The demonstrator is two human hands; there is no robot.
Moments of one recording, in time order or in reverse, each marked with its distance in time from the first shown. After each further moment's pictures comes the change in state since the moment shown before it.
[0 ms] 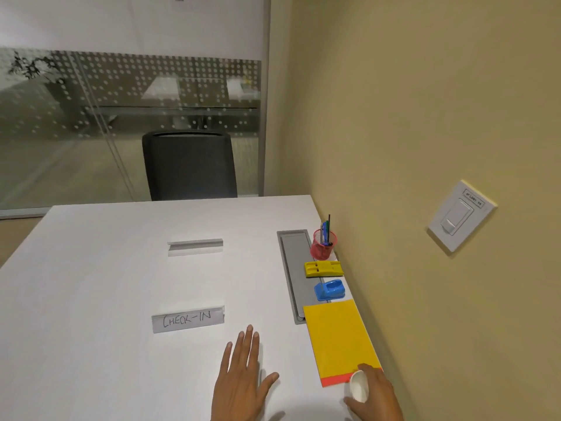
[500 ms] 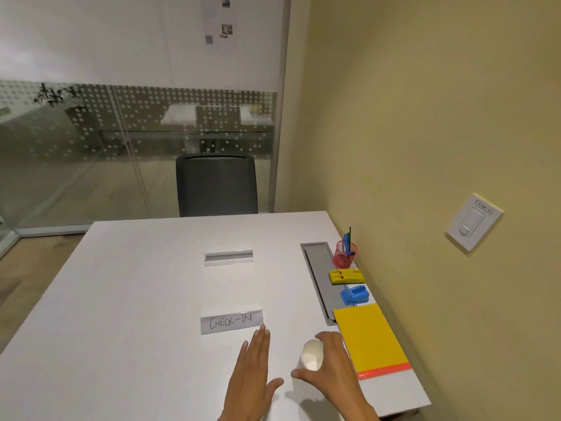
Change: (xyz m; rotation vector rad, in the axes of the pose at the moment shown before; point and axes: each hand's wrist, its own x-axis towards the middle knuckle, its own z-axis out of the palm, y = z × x) left_hand -0.045 -0.088 -0.074 -0.209 -0.109 0.111; right_hand -0.099 -0.205 0.052 0.070 0.168 -0.277
